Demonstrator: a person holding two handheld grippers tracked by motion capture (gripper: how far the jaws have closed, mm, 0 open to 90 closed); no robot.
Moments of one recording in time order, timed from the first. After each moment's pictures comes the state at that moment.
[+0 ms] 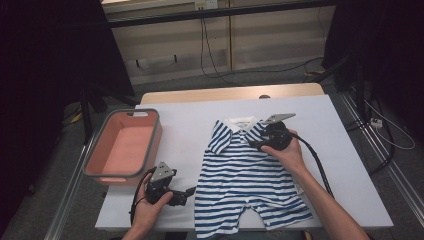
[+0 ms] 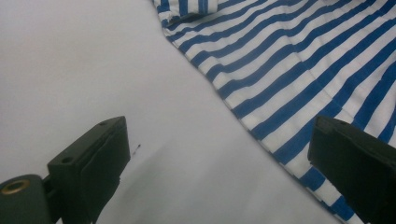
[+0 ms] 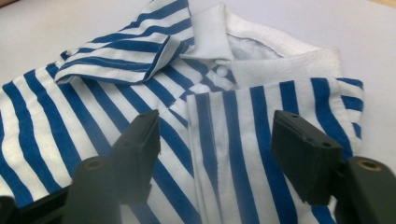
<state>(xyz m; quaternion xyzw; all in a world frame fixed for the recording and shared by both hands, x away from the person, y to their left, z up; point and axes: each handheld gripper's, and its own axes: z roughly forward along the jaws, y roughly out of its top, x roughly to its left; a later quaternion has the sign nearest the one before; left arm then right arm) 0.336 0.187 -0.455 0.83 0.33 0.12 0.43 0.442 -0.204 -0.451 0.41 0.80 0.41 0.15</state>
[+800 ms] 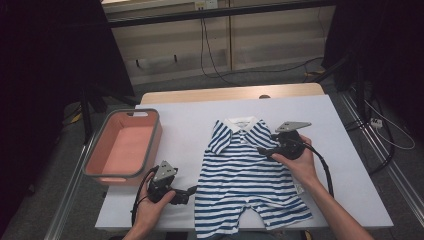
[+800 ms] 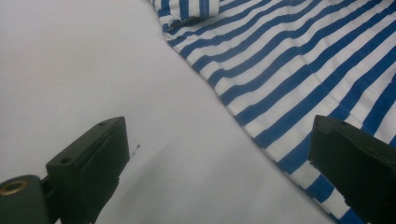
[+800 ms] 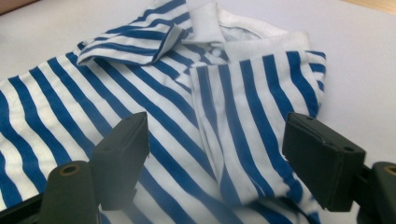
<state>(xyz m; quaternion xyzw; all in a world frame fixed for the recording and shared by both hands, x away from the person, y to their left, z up) 0.339 0.181 -0.455 0.84 0.32 0.14 0.42 0.400 -0.226 -0.444 0.42 0.79 0.42 0.17</state>
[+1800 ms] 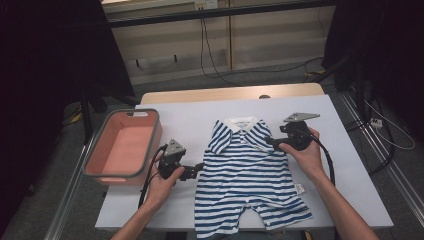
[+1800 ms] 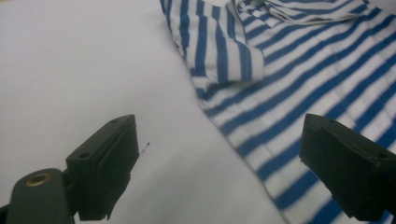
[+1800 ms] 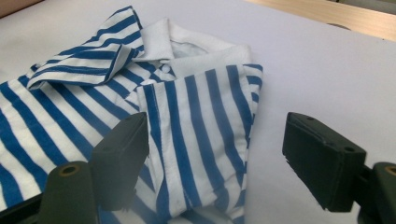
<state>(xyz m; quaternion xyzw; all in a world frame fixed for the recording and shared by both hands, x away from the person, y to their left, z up) 0.405 0.149 -0.444 0.82 0.34 0.15 0.43 0.420 -0.247 -0.433 0.45 0.76 0.41 0.20</state>
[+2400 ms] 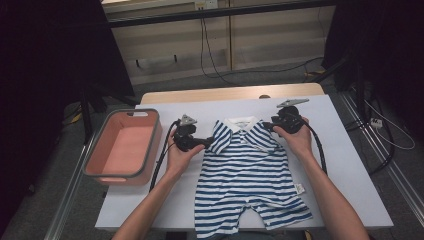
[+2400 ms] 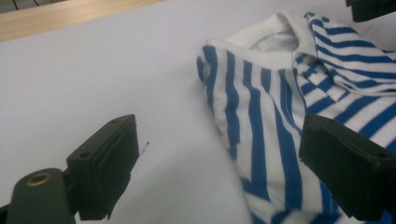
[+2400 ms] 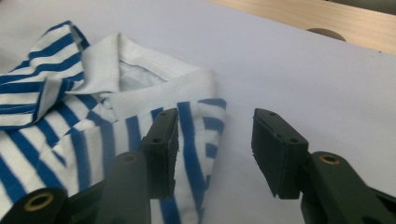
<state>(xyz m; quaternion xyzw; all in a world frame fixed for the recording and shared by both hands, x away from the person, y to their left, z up) 0.489 0.109 -0.447 0.81 0.36 0.14 0.43 0.488 -0.248 -0.446 0.48 0.76 0.39 0.19</state>
